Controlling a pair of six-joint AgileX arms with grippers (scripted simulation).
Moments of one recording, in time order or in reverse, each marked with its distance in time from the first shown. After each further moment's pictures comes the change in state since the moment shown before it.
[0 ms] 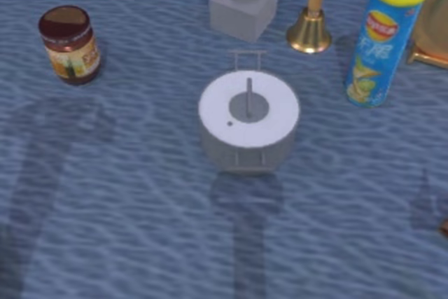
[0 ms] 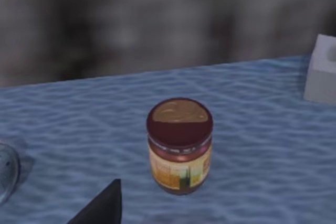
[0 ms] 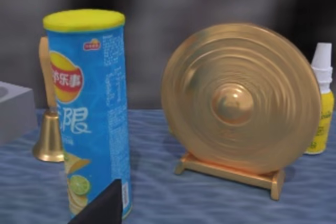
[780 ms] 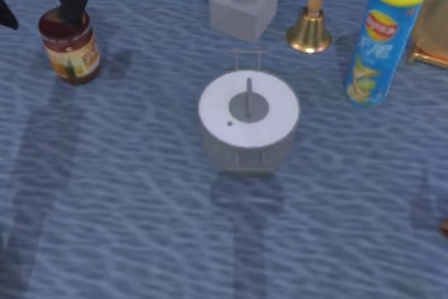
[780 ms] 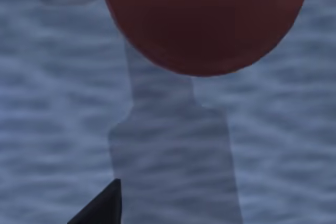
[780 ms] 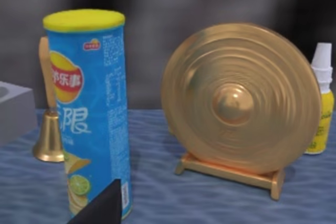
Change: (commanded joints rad) left arm -0.017 1.345 1.168 -0.782 0.000 0.054; right arm 0.000 0.000 0.000 0.000 0.000 0.000
